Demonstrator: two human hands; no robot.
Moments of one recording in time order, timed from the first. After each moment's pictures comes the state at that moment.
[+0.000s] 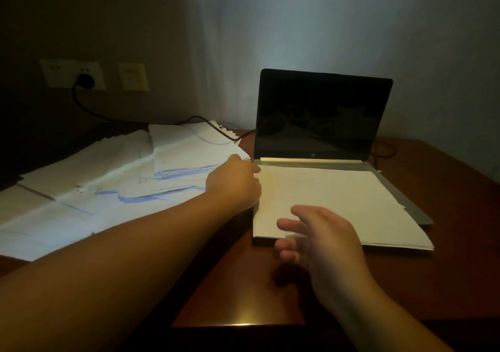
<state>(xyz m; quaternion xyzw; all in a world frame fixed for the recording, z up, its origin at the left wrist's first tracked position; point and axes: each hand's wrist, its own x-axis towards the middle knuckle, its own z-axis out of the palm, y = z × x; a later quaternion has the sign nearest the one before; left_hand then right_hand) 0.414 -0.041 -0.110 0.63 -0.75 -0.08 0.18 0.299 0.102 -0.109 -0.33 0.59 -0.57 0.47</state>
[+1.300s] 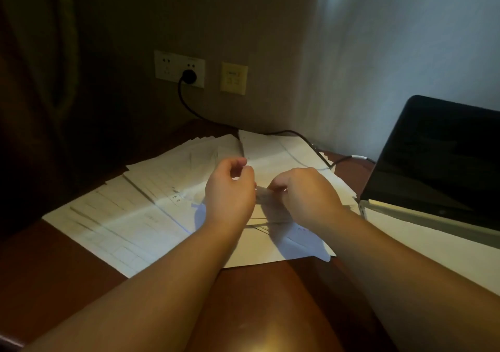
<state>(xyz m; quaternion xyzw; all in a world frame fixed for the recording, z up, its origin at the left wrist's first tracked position) 0.577 -0.065 -0.131 0.57 -0.38 -0.31 0.65 0.468 -0.121 -0.077 -0.80 0.58 0.08 0.10</state>
